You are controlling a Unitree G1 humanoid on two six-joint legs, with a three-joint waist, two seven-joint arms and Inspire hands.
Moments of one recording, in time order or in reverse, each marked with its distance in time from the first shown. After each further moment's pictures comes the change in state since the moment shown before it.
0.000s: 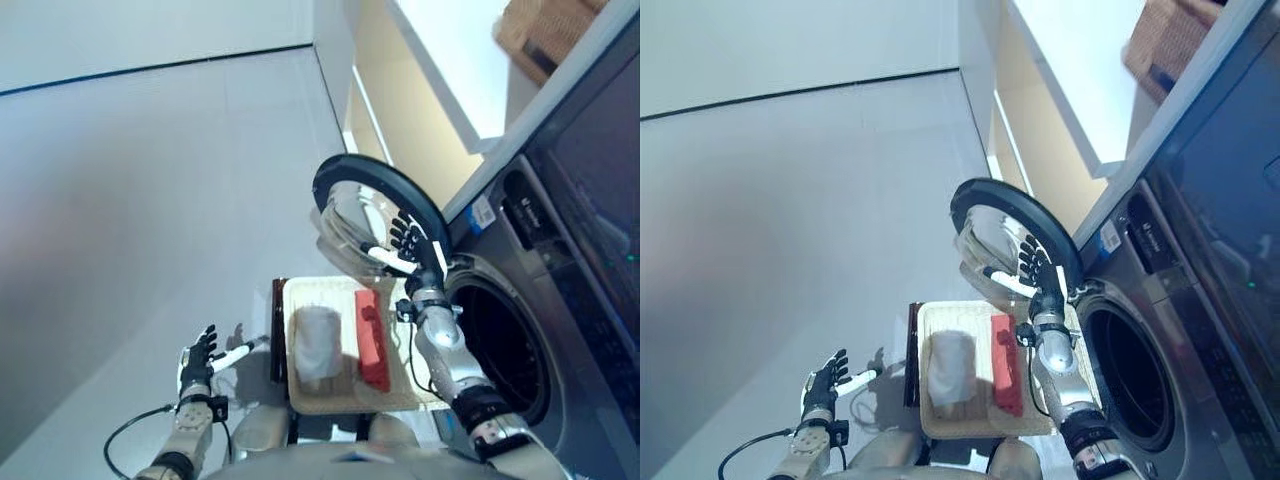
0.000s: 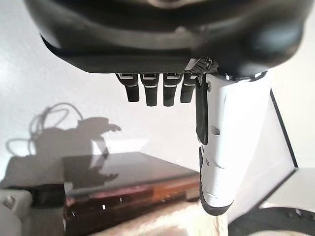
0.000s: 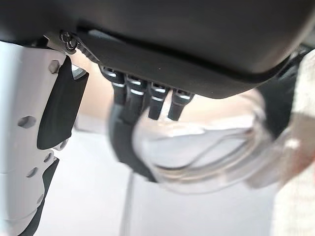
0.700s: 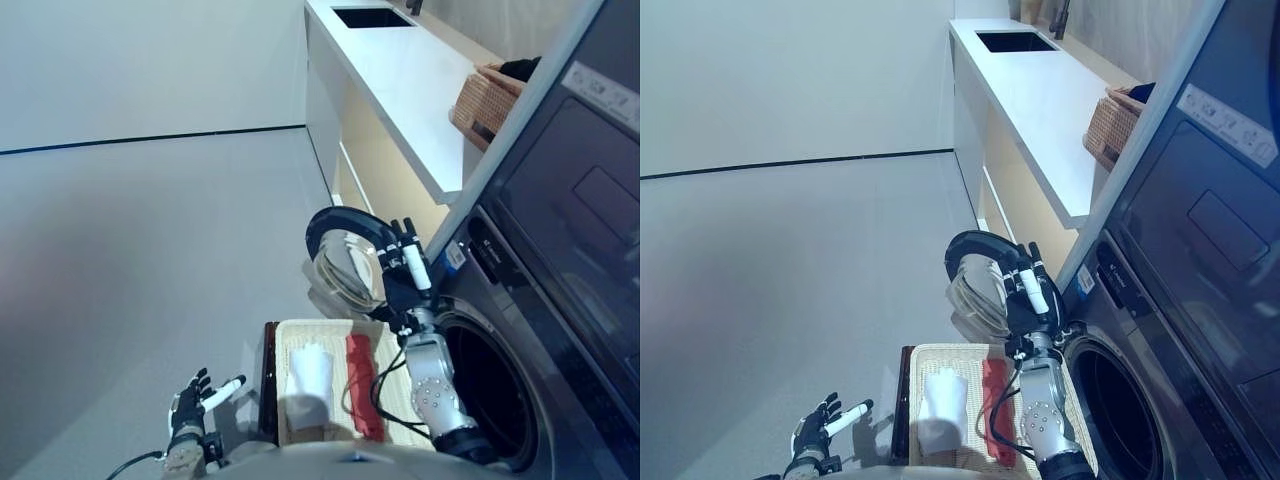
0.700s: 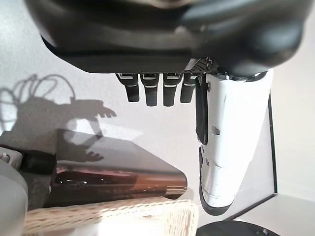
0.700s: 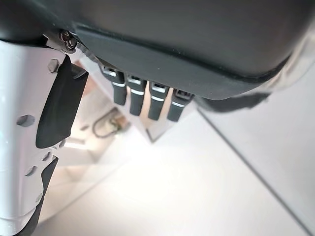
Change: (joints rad) left arm 0.101 -0.028 0.077 0.013 -0.117 0.030 -0.078; right arm 0.166 0.122 0.019 -0.265 0.576 -0.036 0.225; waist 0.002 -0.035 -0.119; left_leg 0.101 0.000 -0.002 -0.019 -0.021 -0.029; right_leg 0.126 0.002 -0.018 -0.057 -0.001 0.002
